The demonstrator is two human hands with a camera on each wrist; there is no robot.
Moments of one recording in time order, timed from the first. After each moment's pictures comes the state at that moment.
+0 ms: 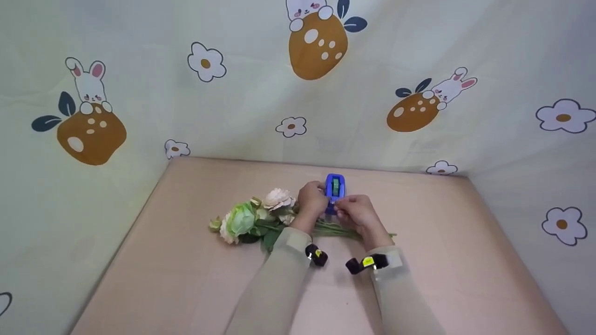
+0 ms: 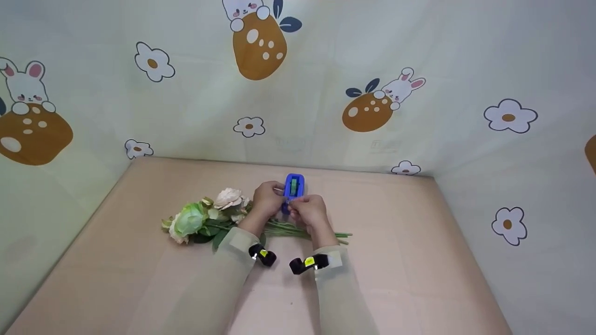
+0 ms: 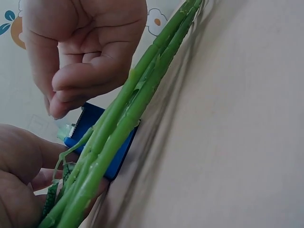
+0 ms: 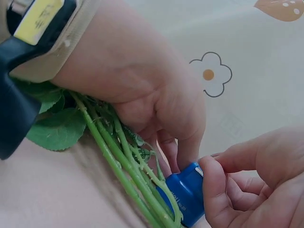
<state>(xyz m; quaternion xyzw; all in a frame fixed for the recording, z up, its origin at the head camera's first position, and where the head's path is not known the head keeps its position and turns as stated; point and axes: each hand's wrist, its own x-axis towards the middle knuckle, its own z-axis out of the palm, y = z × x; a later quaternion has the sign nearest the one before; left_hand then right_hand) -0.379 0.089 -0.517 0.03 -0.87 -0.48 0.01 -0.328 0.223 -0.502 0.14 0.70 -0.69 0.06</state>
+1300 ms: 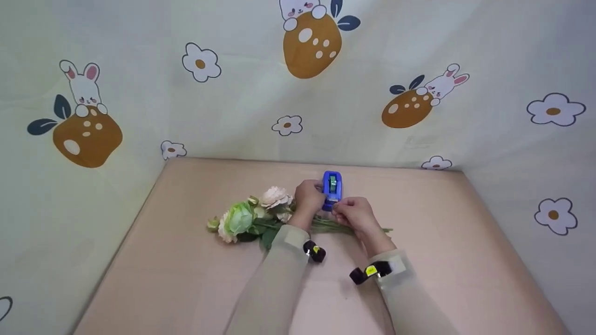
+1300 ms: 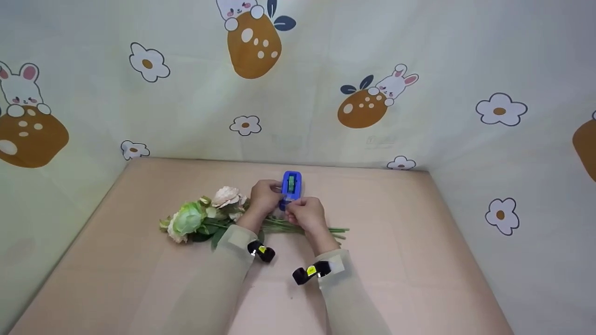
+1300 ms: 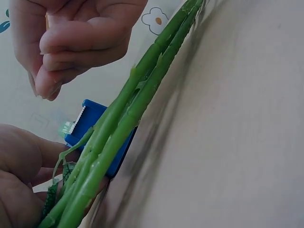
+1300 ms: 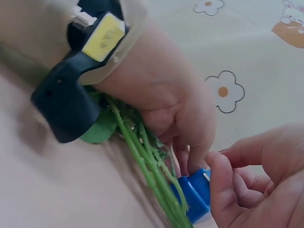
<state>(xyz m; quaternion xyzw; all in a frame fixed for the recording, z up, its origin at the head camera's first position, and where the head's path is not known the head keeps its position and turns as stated) -0.378 0.086 -0.521 0.00 -0.86 -0.50 0.01 -0.303 0.219 -0.501 0.14 0.73 -0.67 0.04</state>
